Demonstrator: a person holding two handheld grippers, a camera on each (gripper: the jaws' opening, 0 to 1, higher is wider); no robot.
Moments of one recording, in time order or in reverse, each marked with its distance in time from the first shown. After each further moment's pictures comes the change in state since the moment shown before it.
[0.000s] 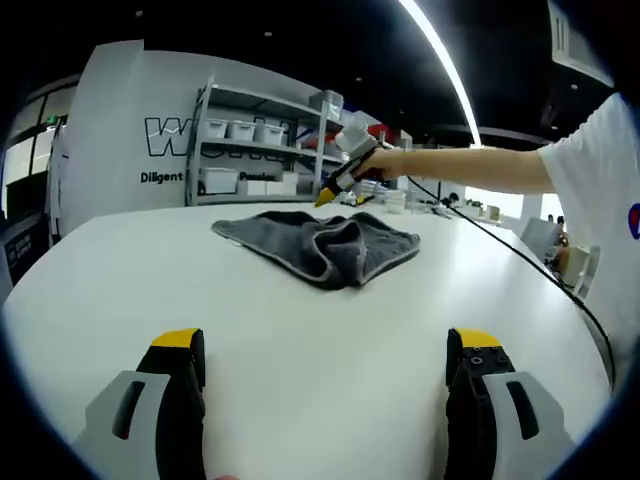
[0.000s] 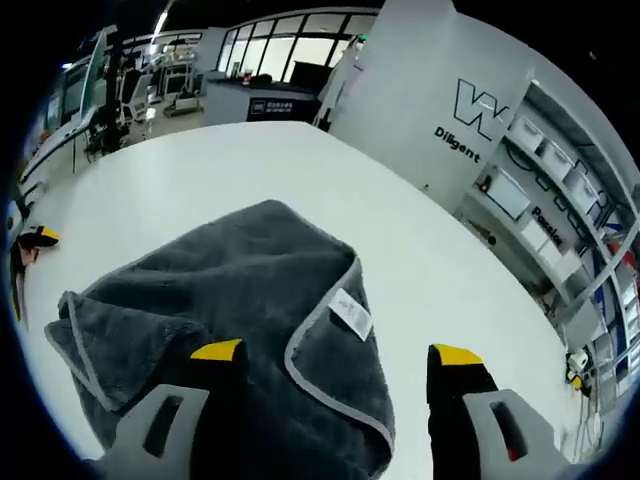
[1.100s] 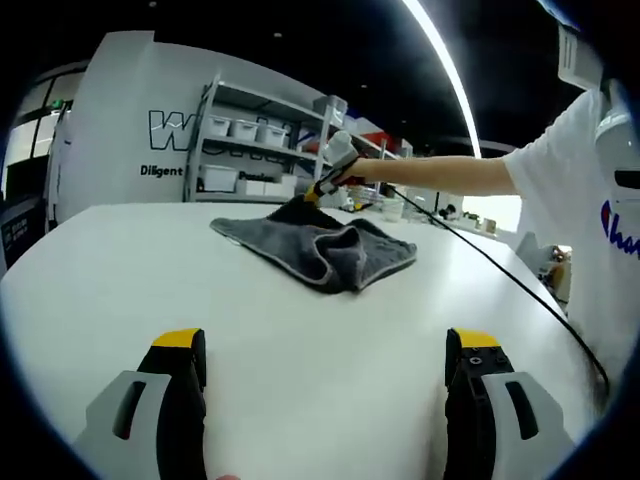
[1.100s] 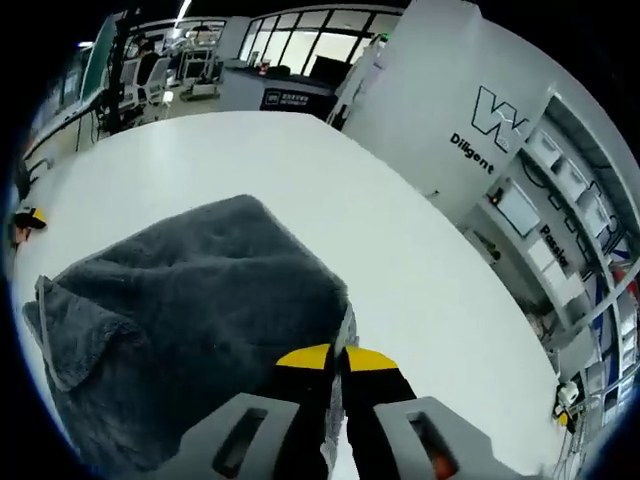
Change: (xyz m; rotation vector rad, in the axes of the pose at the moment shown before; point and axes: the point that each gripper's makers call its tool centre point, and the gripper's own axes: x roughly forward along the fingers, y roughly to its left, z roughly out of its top) left arm -0.003 0.000 -0.001 -0.049 -0.018 -0.021; right arm 0.026 -0.082 0.026 -0.086 0.003 -0.055
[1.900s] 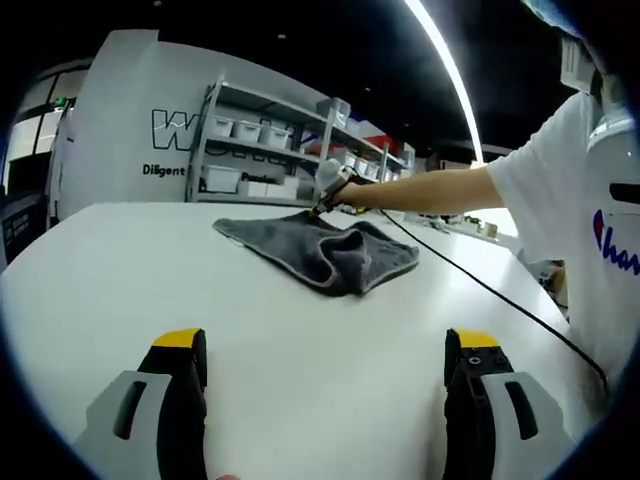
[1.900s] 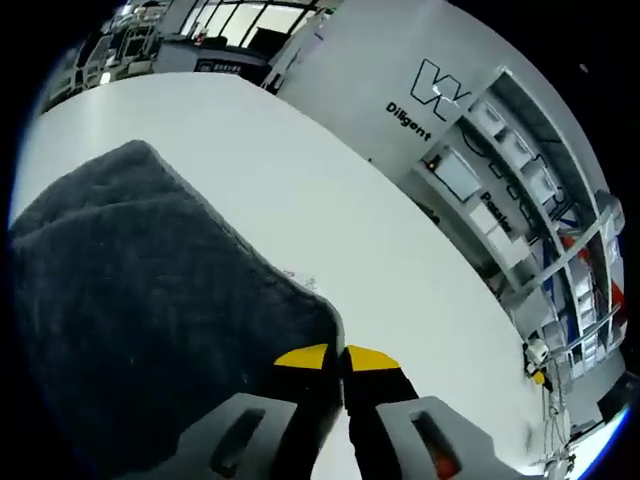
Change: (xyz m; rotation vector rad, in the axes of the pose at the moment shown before) left arm 0.002 0.001 0.001 -0.020 -0.016 0.006; right arm 0.061 -0.064 -0.064 0.121 0.098 -0.257
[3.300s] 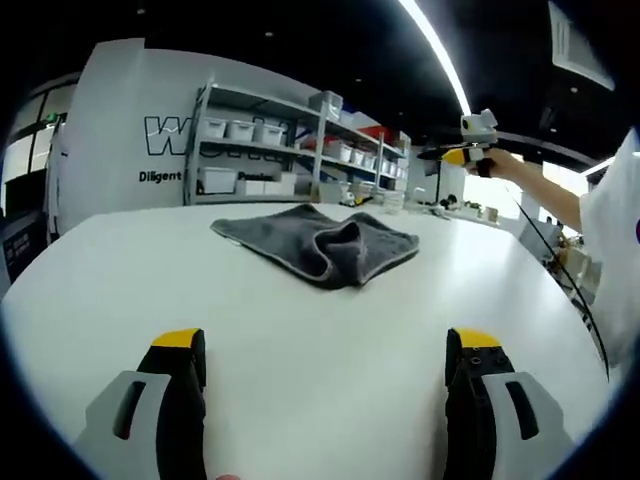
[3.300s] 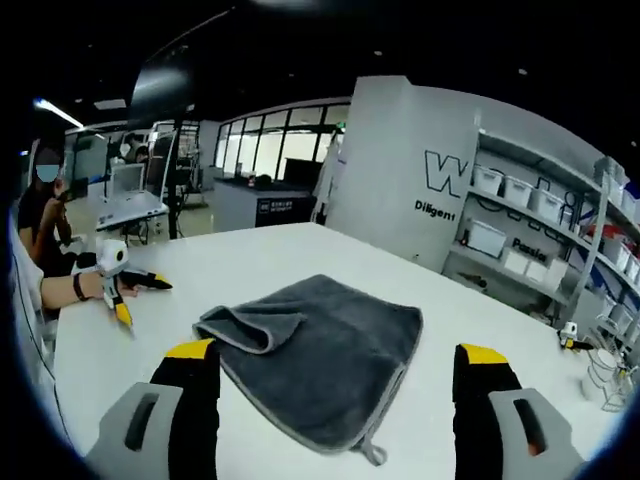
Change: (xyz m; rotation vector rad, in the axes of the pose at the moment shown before) left arm 0.004 -0.004 -0.001 0.077 0.037 0.008; right arm -0.392 0.095 -0.069 0.185 -0.489 0.322
